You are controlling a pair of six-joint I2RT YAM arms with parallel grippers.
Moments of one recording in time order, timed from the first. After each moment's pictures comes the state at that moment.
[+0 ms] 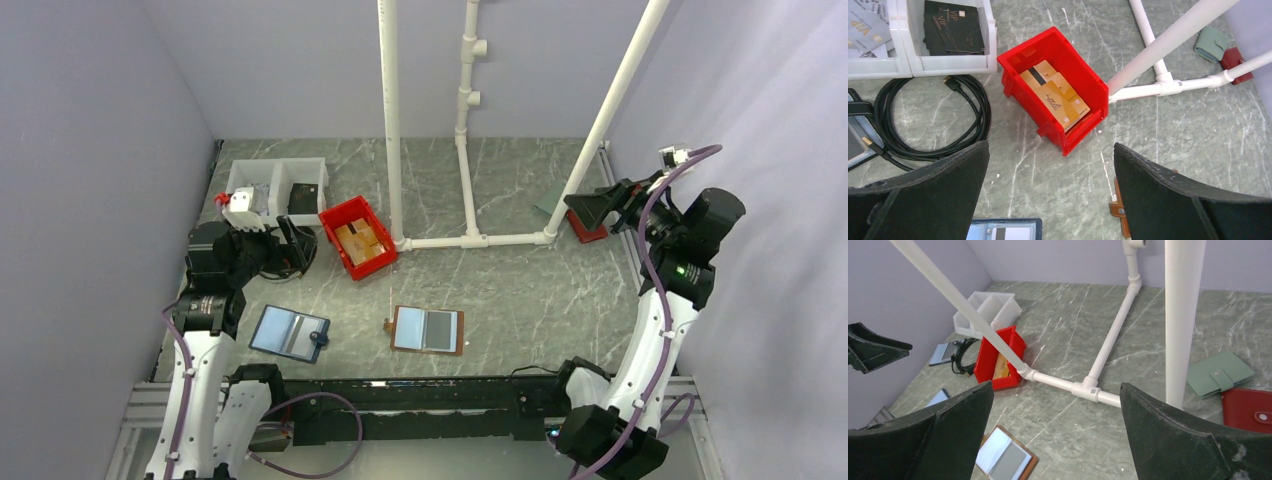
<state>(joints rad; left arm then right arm) 0.05 0.69 0.76 -0.43 0.37 -0.22 -0.55 0.91 1.09 -0.34 -1.11 0.22</state>
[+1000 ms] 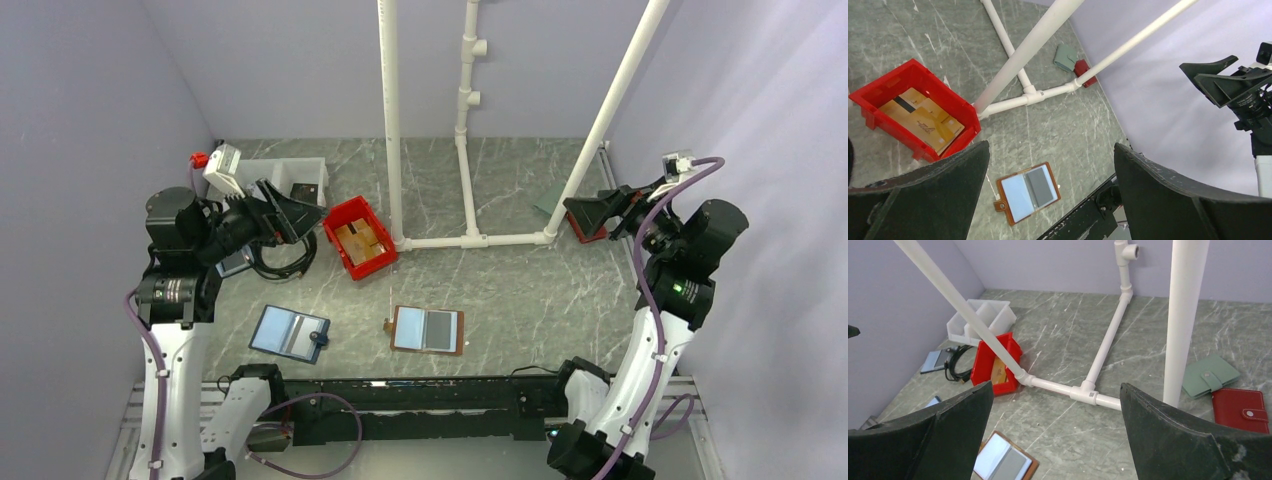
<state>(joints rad) 0.04 0.80 1.16 -0.55 0.73 -0.55 -0.55 0.82 1.09 -0.38 -1.06 0.24</state>
